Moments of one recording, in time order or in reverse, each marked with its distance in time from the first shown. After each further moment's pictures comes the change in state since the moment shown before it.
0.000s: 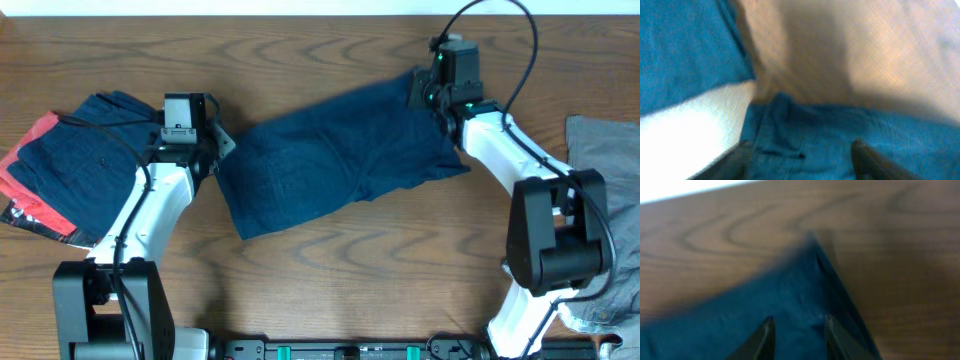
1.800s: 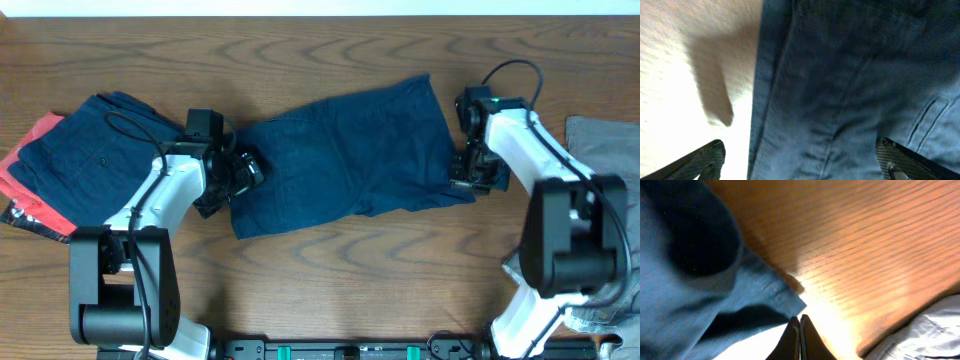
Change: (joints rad) left arm -0.038 0.119 -0.002 -0.317 0.167 0.135; right arm -0.098 -0.050 0.011 -1.027 0.227 0.114
